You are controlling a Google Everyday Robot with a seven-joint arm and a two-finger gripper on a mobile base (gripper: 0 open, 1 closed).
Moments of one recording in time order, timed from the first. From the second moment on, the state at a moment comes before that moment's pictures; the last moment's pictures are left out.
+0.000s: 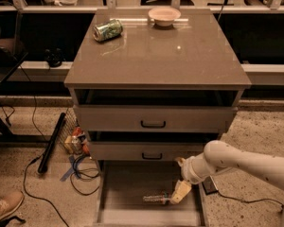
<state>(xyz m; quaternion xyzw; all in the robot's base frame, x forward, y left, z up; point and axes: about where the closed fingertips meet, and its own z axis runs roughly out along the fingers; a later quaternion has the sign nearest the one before) 0.499 -0.137 0.412 -0.58 0.76 0.21 0.20</state>
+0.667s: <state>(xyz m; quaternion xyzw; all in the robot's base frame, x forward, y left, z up) 0.504 -0.132 0.328 -0.57 0.76 0.24 0.20</state>
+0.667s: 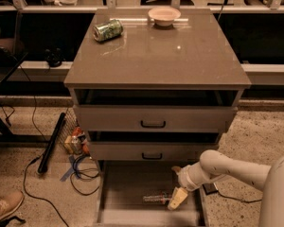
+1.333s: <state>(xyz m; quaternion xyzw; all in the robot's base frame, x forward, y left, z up) 0.505 -0.117 0.280 -0.59 0.74 0.25 0.21</state>
